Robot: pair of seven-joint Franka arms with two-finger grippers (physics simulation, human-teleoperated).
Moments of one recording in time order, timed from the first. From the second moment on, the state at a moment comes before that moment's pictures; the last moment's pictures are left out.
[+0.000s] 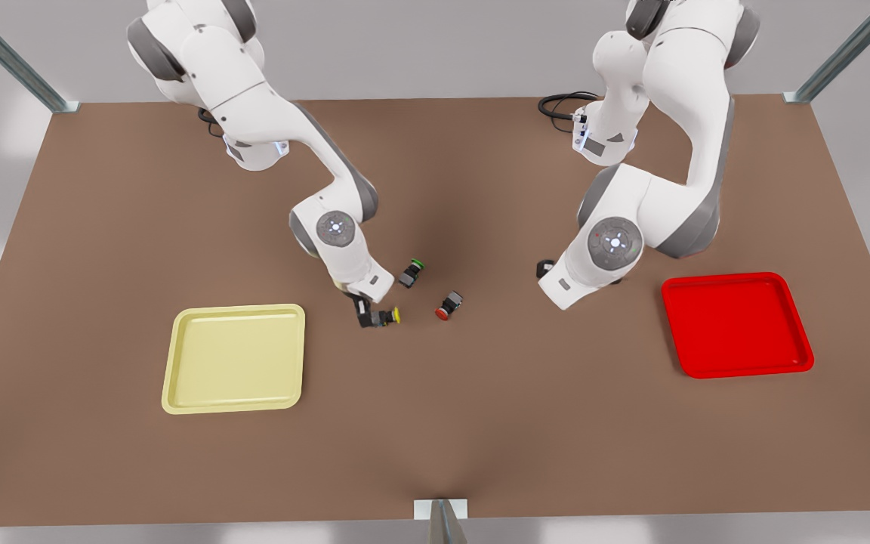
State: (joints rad) left arm -0.29 0.40 -0.19 -1.40 0.07 1.52 -0.34; right arm 0.51 0.43 0.09 -1.94 -0.12 2.47 -1.11
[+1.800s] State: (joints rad) left arm -0.51 0.76 -0.21 -1.39 0.09 2.04 -0.32; right arm 0.57 0.67 0.05 -1.87 -0.10 2.68 -0.95
